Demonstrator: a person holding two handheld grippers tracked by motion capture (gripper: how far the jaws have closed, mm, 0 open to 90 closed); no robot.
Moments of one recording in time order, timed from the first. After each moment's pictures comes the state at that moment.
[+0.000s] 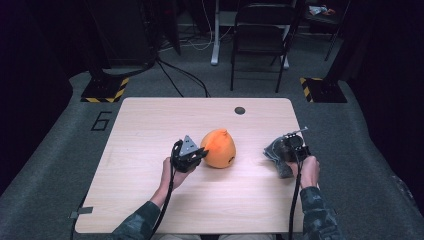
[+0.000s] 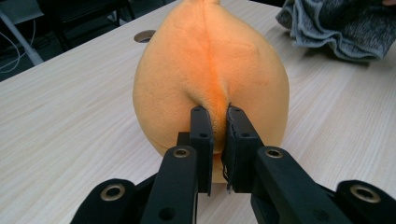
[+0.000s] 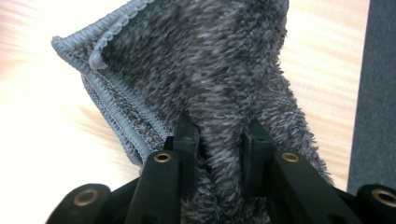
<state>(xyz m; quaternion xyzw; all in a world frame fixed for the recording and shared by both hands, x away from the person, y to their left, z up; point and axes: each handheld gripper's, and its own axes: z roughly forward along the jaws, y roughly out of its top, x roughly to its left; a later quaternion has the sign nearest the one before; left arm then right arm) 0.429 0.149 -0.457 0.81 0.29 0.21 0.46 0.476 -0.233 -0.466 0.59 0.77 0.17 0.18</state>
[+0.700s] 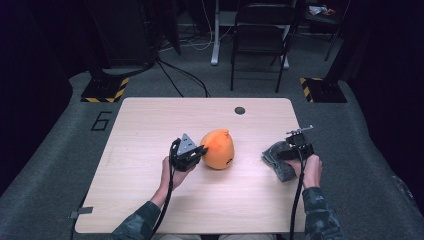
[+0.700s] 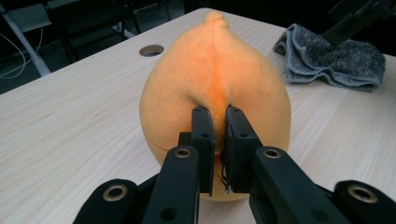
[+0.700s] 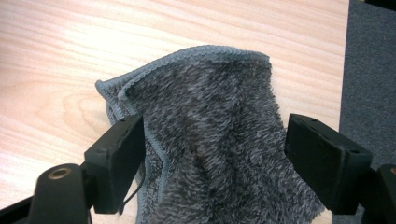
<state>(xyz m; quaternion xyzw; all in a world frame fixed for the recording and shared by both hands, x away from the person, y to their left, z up) 0.425 0.151 -0.445 0.79 0.30 0.22 0.48 0.470 -0.238 -0.450 0.58 0.76 0.21 0.20</state>
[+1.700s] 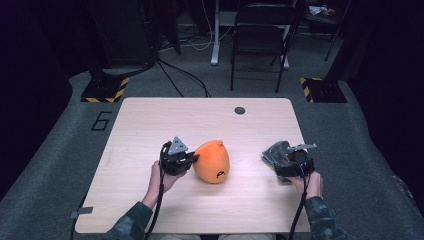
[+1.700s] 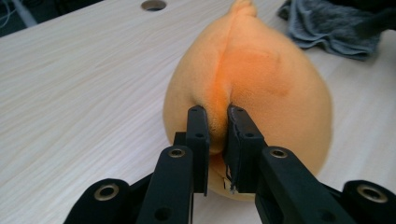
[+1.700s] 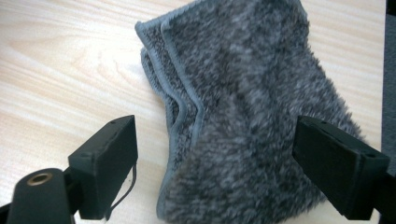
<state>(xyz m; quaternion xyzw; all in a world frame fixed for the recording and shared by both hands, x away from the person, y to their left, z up) 0.419 0.178 -0.443 0.82 0.35 0.17 0.43 0.423 -0.240 -0.474 0.56 0.76 0.25 0.19</state>
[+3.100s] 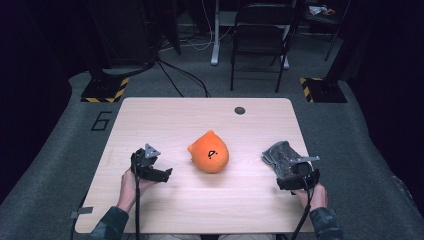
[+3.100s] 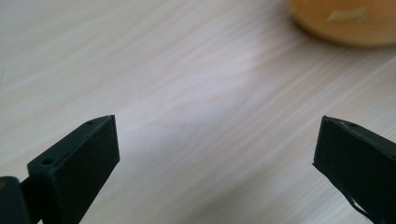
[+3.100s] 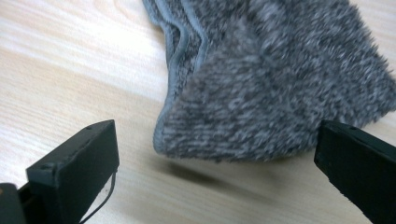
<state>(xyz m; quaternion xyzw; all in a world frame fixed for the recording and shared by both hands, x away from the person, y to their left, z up) 0.412 0.263 -0.480 0.82 0.43 0.22 0.30 0.395 -0.250 -0.497 0.55 0.78 0.24 0.18</state>
